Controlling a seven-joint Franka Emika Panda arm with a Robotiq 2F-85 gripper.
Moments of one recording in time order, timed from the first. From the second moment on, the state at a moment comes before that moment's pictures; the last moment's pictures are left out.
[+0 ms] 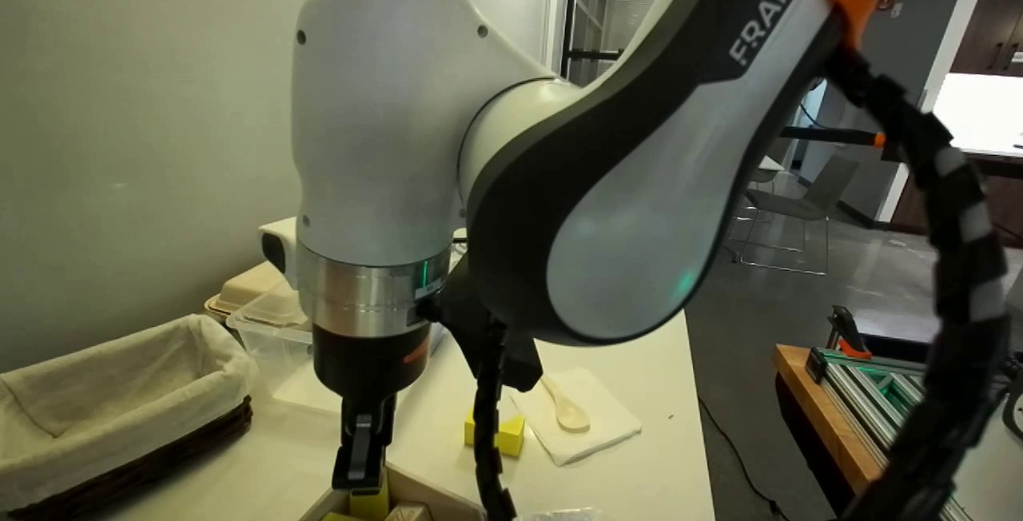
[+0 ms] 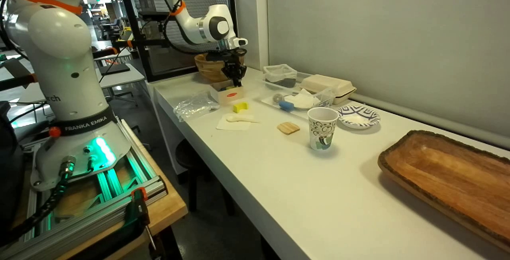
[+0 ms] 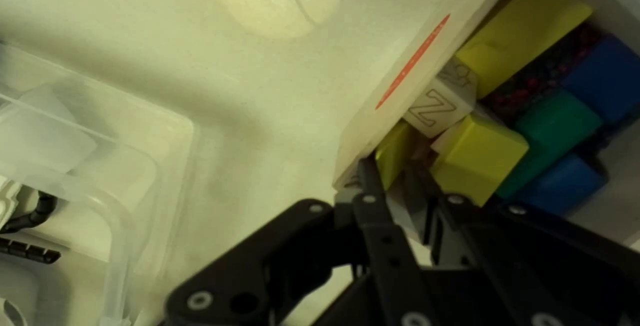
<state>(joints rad) 0.22 0.43 -0.02 -2.18 -0.25 2.73 0.04</state>
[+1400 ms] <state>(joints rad) 0.21 0.43 0.03 -2.17 -0.24 2.73 0.04</state>
